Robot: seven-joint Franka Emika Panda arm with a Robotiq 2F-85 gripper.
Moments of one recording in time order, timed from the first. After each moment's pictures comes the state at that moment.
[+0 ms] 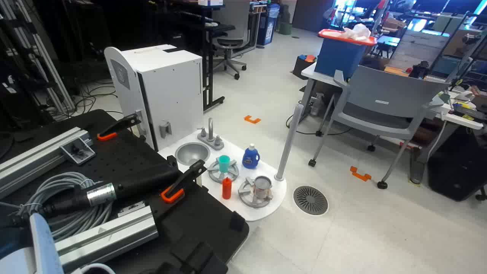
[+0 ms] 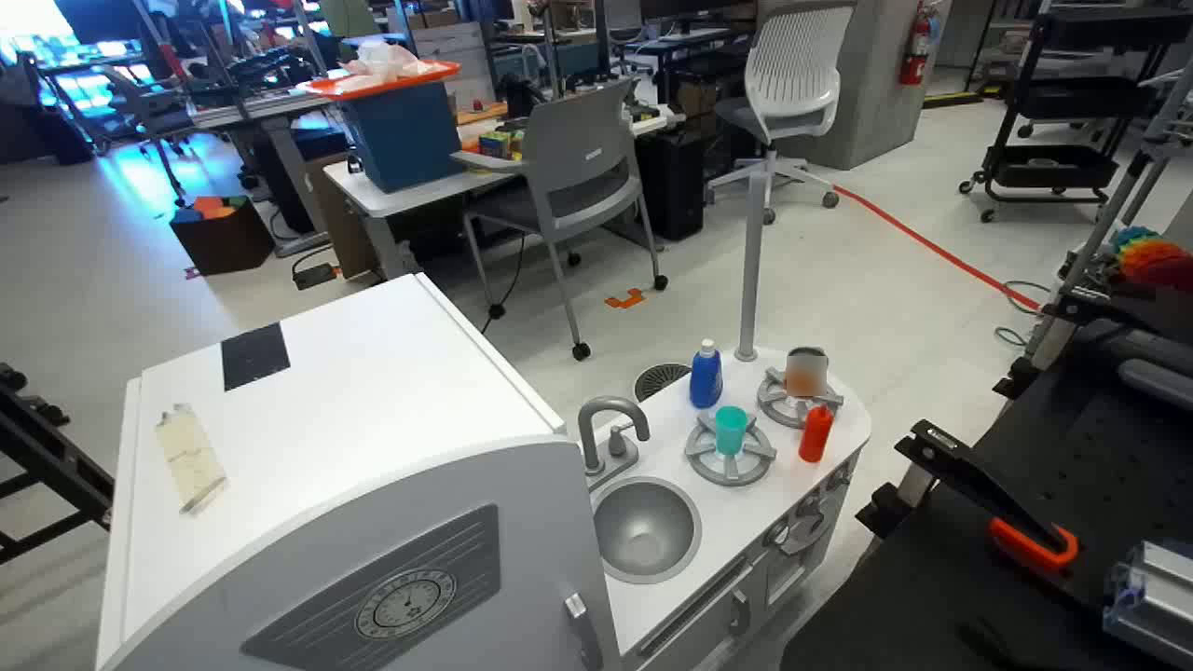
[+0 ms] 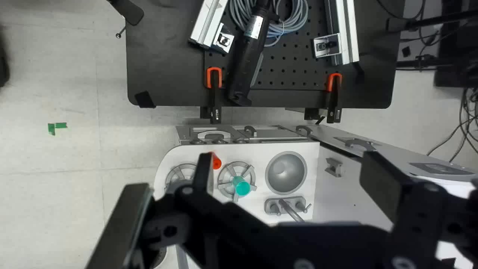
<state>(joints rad) -0.06 -0.41 -0.39 -2.22 -0.01 1.59 -0.51</state>
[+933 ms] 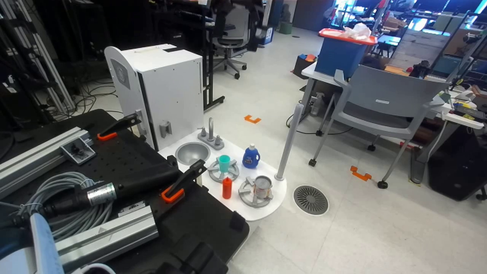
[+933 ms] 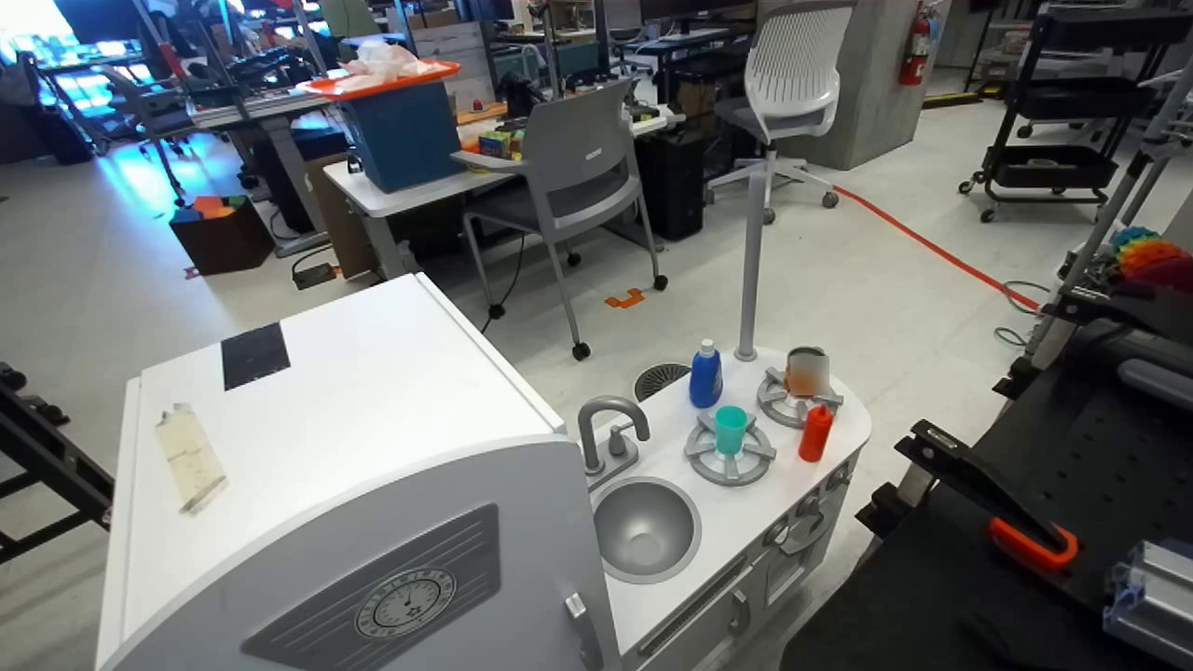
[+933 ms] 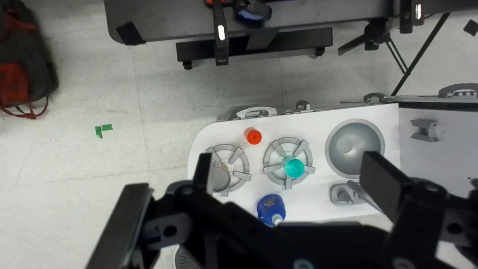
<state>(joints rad) -0.05 0.06 -0.14 -2.12 0.00 1.96 -0.14</state>
